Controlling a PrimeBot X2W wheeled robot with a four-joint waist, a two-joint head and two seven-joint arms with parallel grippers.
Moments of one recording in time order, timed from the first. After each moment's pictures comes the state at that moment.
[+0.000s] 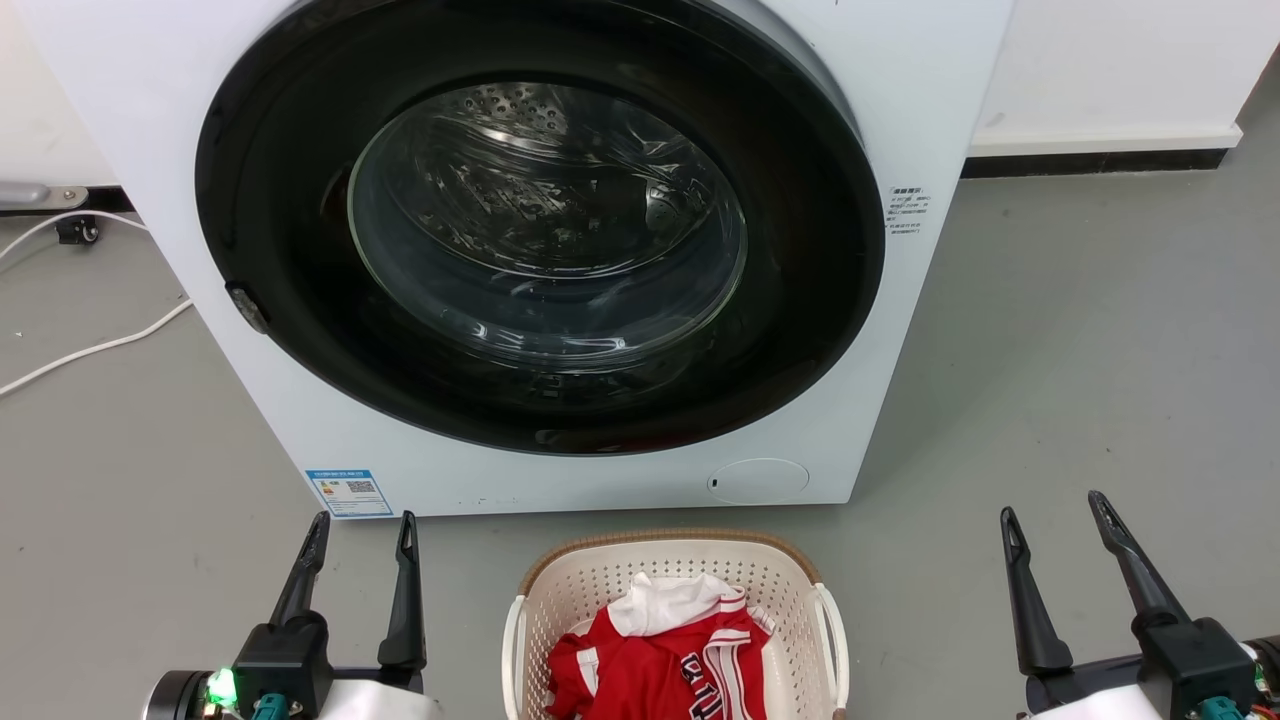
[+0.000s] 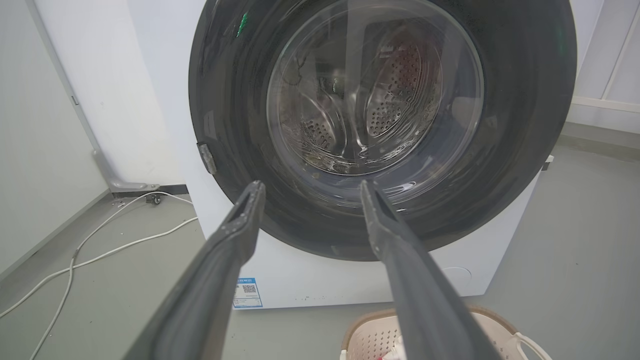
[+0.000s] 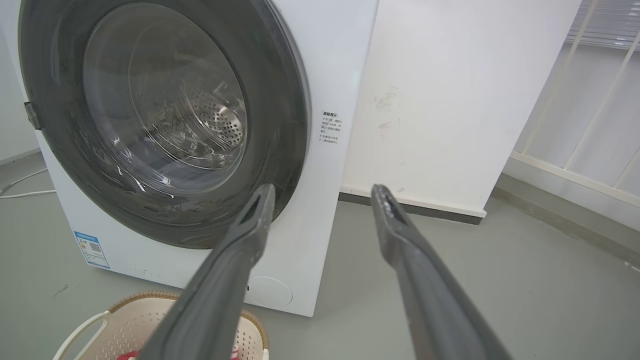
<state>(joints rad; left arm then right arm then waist) 0.08 0.05 0.02 0.05 -0.01 -0.05 -0.26 0.13 -0.05 -0.04 -0.04 -0.11 0.13 -0.26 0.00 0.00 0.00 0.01</state>
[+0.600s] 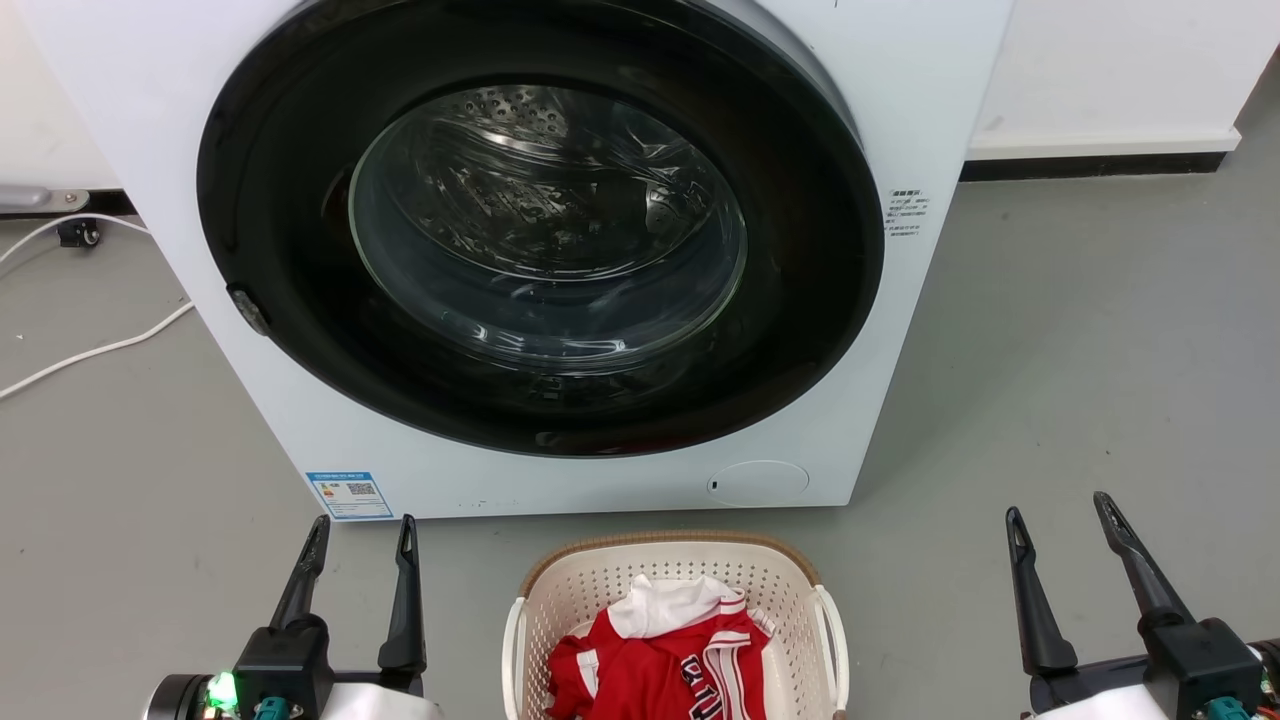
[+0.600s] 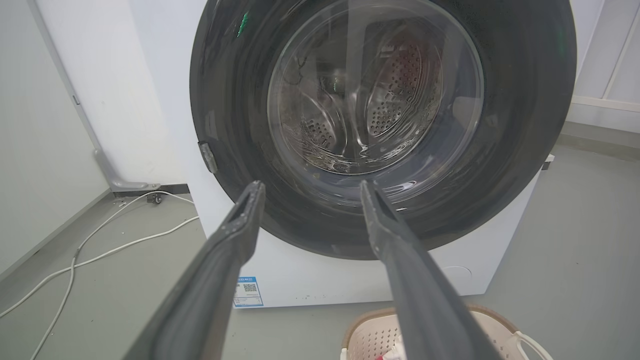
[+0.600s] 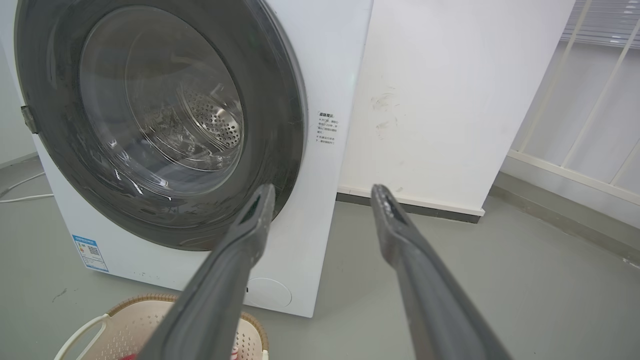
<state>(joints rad) 0.08 0.05 0.02 0.05 -0.01 -0.04 -0.26 0.13 -0.05 -0.05 -0.04 -0.10 0.13 -0.26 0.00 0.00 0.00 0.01</state>
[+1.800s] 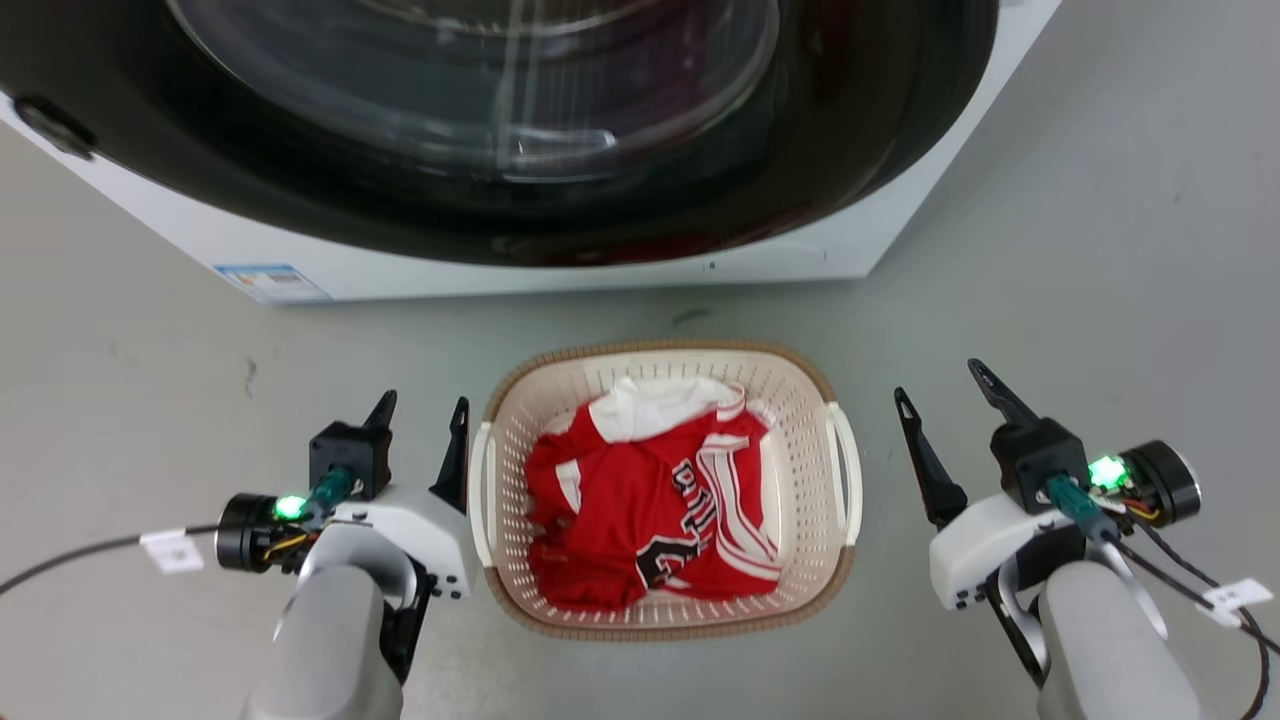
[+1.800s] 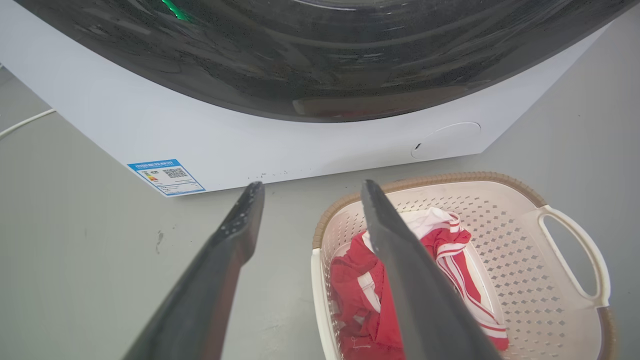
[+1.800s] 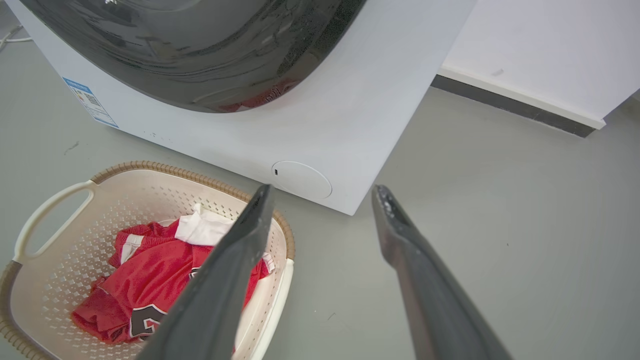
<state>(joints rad) -0.43 0.09 -0.04 0.69 -0.04 -0.11 -0.26 -0.34 -0.08 0.08 0.49 -0.18 0.13 -0.26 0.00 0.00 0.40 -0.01</state>
